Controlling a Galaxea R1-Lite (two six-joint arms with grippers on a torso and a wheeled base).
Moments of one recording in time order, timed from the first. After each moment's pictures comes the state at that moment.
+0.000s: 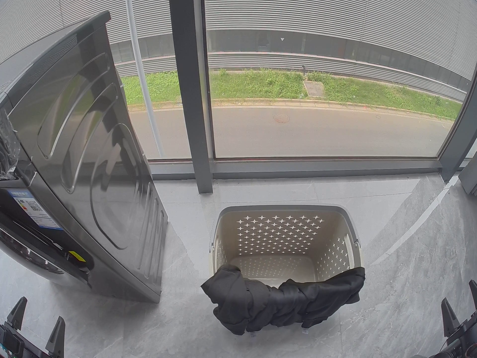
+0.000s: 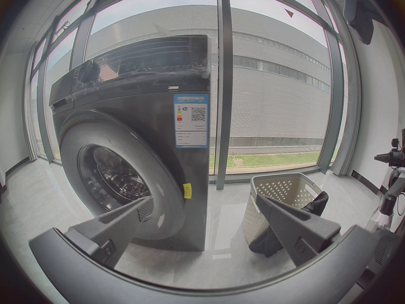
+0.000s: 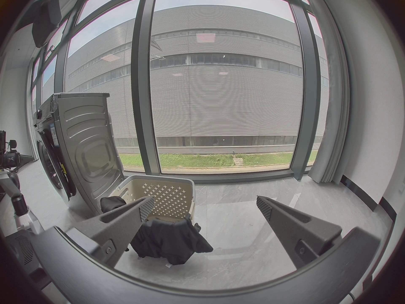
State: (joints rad) left arm 0.00 0.02 -0.02 0.00 -0.01 -0.01; right arm 0.01 0.02 -0.02 0.00 0.00 0.00
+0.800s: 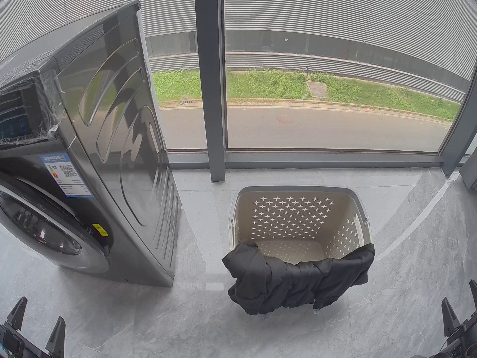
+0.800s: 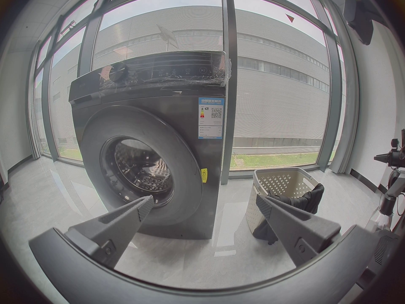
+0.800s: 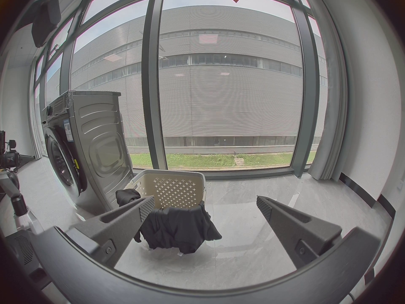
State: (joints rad) left arm 0.00 0.02 -0.02 0.00 -0.01 -0.01; right arm 0.01 0.02 -0.02 0.00 0.00 0.00
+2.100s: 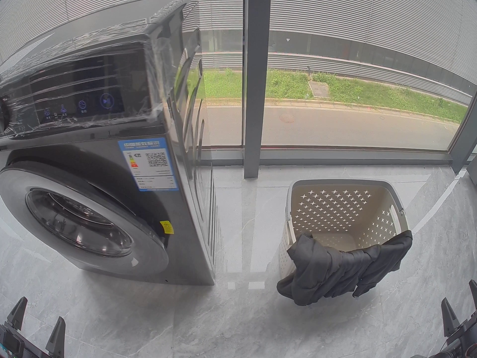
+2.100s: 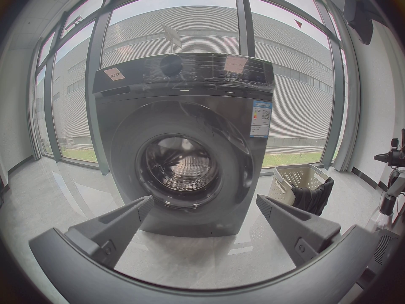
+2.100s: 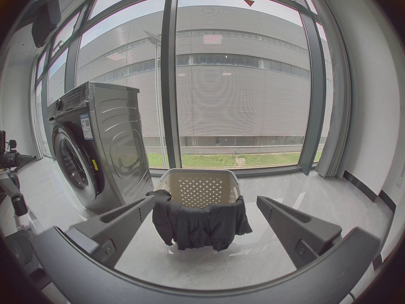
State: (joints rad) left arm 0.00 0.02 -0.02 0.00 -0.01 -0.01; right arm 0.01 0.02 -0.02 0.00 0.00 0.00
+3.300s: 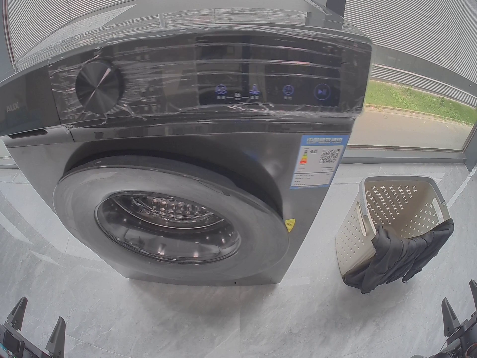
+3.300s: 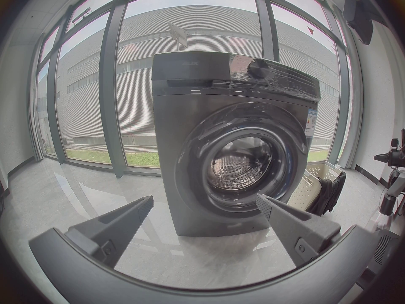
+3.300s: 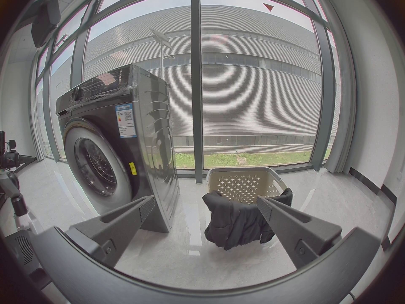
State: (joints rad) left arm 0.00 0.02 -0.02 0.00 -0.01 -0.01; right arm 0.01 0.02 -0.02 0.00 0.00 0.00
